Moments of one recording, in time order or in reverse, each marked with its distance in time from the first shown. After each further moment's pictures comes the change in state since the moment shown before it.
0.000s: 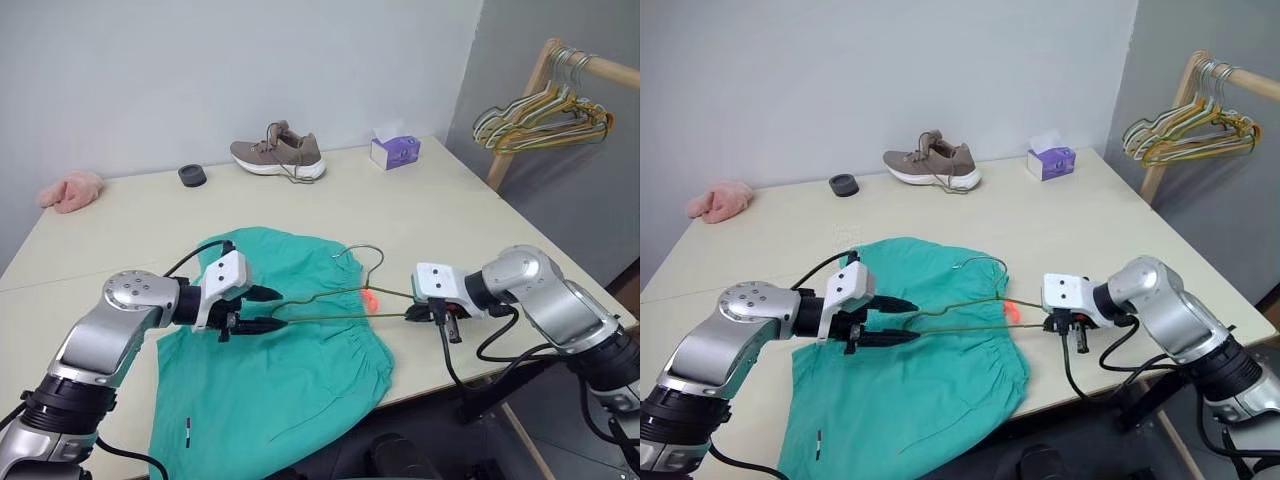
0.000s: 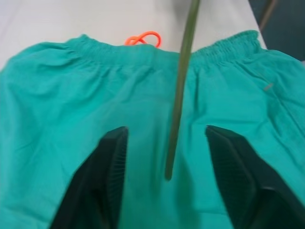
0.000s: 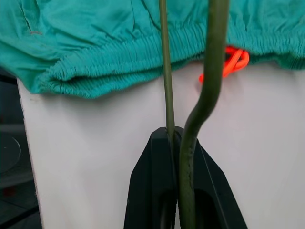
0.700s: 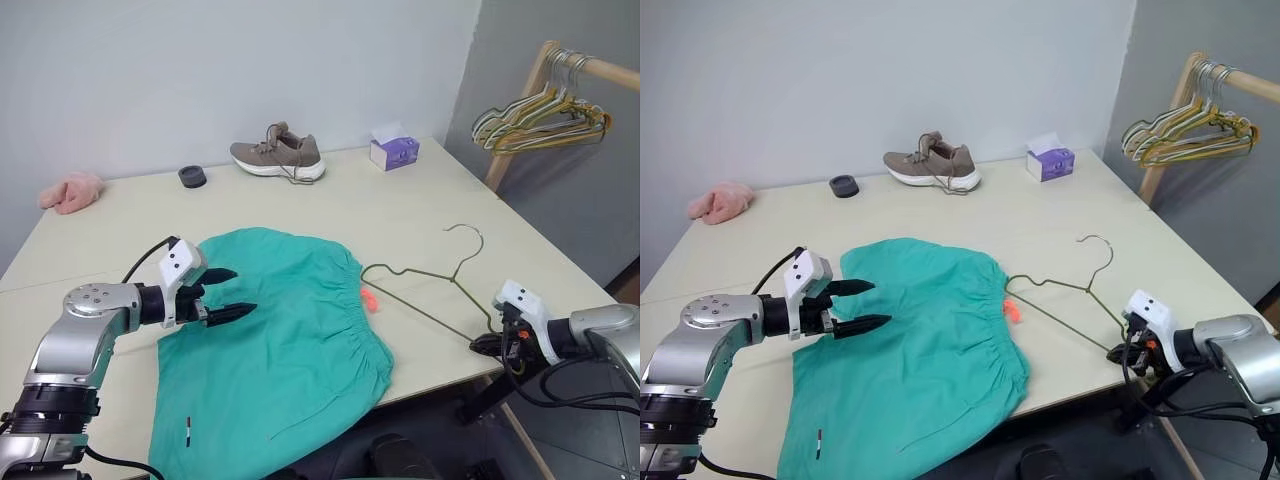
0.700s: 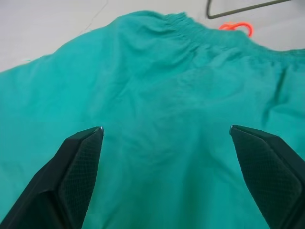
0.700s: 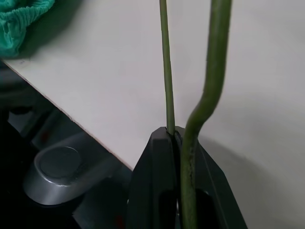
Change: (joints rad) left arm 0.043 -0.019 0.151 0.184 -0.006 -0.018 0.053; right arm 0.416 -0.123 -0.409 -0.038 0.279 0.422 -0.151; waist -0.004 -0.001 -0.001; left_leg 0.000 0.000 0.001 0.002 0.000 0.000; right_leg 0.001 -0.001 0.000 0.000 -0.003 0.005
